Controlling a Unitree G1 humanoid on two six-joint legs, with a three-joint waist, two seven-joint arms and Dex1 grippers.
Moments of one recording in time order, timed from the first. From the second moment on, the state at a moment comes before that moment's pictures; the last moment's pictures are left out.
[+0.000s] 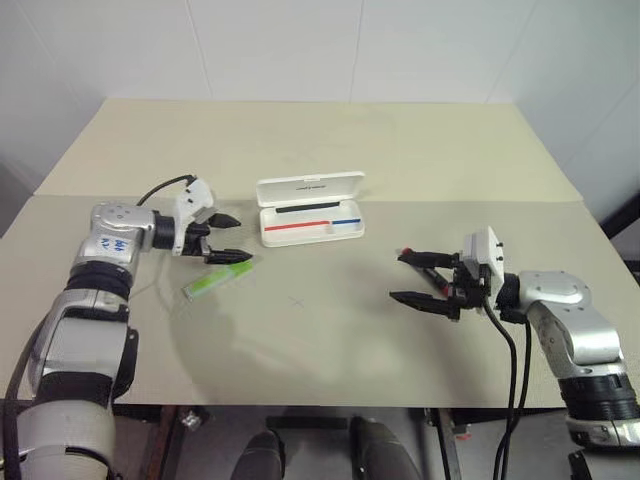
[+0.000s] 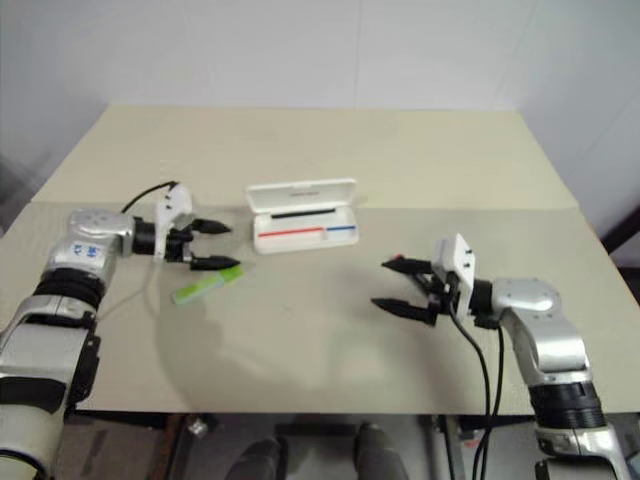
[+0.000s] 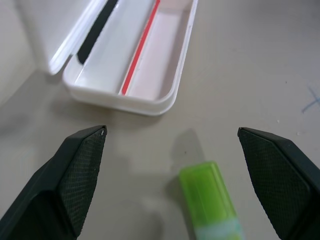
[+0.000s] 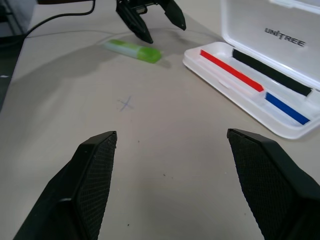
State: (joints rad) left arm -1.10 0.65 -0.16 1.13 -0.05 -0.12 -1.26; right arm -0.35 -0.64 -0.08 -0.08 0.45 0.30 1.16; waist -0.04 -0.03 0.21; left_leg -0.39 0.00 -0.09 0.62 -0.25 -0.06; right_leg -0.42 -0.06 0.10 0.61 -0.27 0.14
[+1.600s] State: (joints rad) left arm -1.21 0.52 -0.14 1.31 0.21 -0.31 -0.83; right arm -0.24 -0.67 -0.10 -0.25 0.53 0.38 1.01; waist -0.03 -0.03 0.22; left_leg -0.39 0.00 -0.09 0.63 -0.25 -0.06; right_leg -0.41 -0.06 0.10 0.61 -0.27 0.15
